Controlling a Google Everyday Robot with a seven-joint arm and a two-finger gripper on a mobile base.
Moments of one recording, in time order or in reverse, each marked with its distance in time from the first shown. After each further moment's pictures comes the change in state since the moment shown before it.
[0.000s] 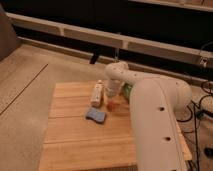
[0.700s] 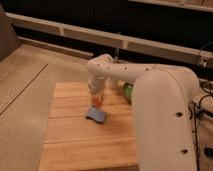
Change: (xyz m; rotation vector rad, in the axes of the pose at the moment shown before) arm -0.010 0.124 -0.060 0.019 -0.107 -0.115
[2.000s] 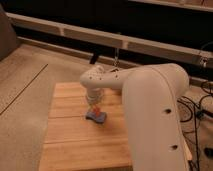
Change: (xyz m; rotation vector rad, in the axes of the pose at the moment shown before) arm 0.040 0.000 0.046 0.098 0.108 0.089
